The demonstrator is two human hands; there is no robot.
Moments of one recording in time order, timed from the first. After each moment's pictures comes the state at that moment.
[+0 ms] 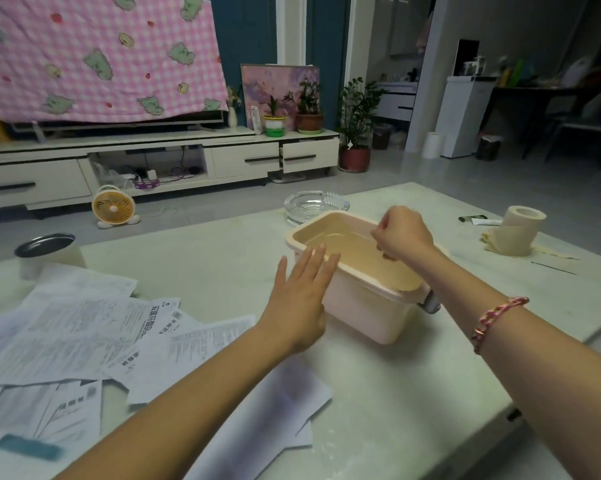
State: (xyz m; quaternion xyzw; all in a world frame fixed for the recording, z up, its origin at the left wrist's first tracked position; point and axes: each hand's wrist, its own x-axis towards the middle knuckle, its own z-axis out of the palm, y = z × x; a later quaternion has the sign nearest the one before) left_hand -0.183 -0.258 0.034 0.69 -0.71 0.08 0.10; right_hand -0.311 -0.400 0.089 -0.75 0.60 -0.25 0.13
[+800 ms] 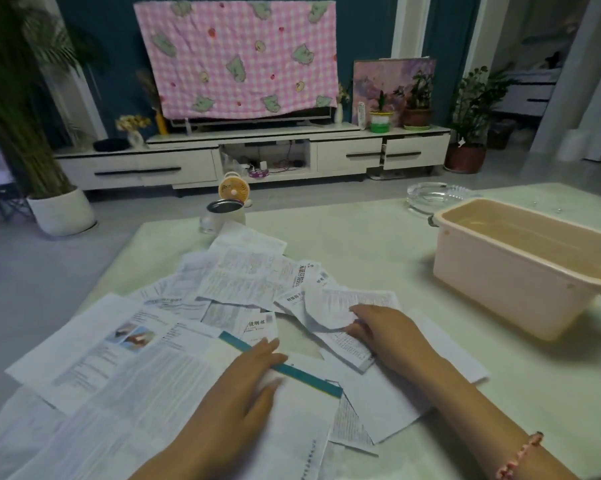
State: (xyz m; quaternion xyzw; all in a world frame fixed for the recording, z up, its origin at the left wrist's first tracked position) left_hand -0.051 0.015 -0.041 0.77 -0.55 -0.12 0.31; right_hand -0.185 -0.207 -0.033 -0.95 0.28 -0.10 0.08
